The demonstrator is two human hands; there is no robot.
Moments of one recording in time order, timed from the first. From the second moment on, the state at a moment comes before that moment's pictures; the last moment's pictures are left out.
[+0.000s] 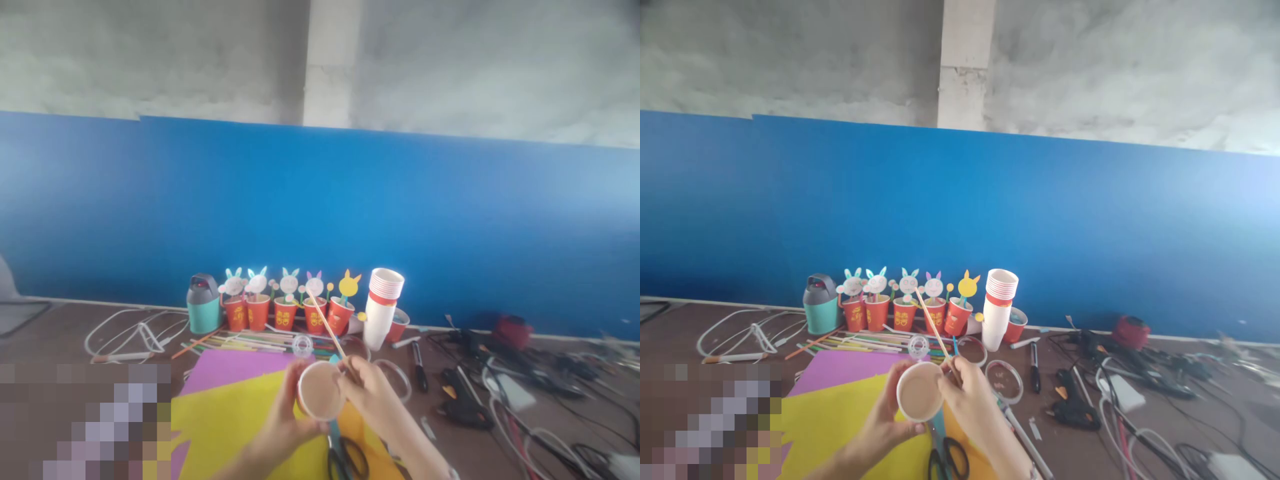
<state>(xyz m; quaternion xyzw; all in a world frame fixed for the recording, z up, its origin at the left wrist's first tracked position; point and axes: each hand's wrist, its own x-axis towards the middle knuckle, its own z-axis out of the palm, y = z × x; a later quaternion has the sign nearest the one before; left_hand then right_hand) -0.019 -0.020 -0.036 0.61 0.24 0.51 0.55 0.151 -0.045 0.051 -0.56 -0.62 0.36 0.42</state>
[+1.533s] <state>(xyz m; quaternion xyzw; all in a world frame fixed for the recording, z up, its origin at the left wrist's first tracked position) -0.026 -0.002 0.001 0.10 0.25 0.59 0.76 0.155 -0.064 0.034 -0.63 -0.76 0.15 0.07</state>
